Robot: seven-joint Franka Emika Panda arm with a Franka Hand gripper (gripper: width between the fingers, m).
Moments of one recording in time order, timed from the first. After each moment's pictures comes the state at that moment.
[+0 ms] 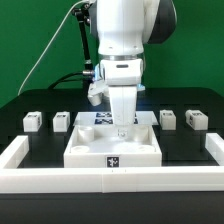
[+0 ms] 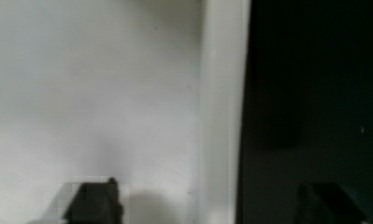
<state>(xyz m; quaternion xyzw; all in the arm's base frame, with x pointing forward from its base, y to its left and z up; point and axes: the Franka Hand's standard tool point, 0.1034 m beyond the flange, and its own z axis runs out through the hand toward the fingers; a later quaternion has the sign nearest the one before) 0.441 -0.013 0.013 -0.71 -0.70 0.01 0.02</state>
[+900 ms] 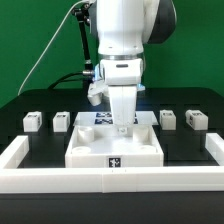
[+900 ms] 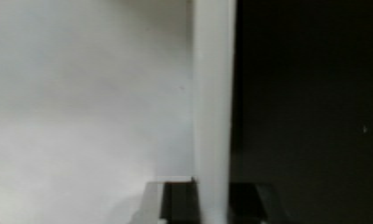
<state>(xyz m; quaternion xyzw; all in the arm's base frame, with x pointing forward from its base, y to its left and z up) 0.441 -0.013 0.013 -0.71 -0.70 0.01 0.02</state>
